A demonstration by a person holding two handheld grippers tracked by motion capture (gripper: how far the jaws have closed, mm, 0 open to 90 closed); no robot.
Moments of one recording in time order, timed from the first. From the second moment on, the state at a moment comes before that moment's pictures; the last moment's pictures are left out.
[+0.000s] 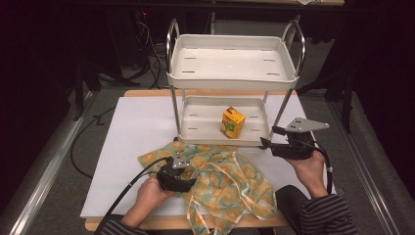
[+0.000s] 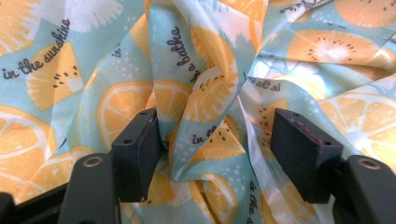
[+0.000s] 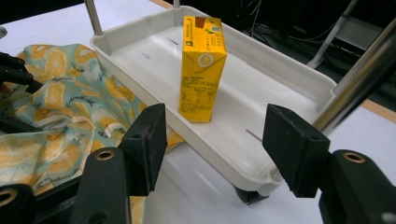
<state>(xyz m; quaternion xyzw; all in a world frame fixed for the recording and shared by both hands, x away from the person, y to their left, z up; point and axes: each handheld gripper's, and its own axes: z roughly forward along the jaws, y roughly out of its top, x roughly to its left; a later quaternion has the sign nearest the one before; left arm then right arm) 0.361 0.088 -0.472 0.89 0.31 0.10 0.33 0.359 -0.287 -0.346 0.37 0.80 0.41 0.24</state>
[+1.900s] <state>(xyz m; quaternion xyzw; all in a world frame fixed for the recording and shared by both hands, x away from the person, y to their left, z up) 0.360 0.085 -0.472 0.88 0.32 0.11 0.33 0.350 -0.281 -0.419 0.40 0.80 0.40 0.17</state>
